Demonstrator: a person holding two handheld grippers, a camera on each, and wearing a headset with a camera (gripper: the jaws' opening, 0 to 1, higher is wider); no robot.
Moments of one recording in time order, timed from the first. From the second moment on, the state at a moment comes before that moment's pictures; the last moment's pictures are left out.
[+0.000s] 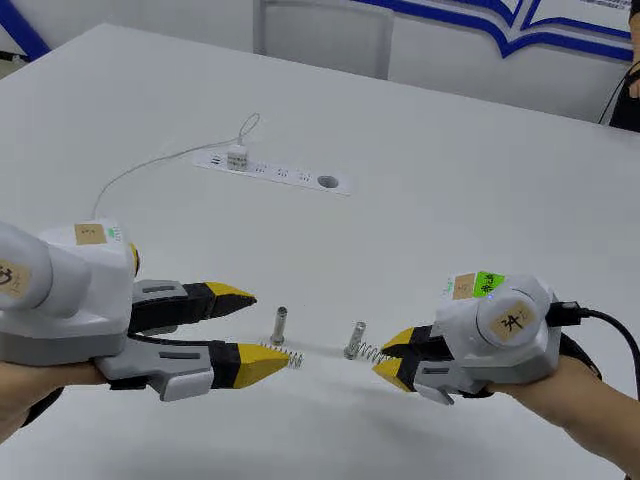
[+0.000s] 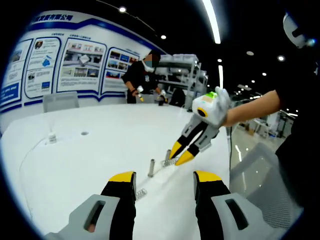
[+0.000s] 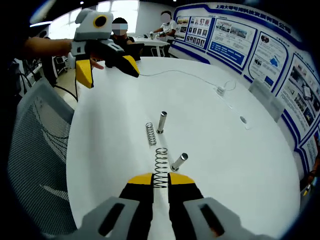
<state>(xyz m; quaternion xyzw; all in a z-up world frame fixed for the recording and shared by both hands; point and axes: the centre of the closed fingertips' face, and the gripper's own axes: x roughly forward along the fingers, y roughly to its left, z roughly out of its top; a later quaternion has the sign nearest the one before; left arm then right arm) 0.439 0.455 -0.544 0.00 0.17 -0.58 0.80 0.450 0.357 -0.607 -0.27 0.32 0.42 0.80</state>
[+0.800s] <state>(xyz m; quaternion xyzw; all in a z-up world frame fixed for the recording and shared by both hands) 0.410 0.416 -0.547 0.05 0.17 -0.64 0.75 0.408 0.400 -0.562 -0.36 0.23 0.50 0.76</state>
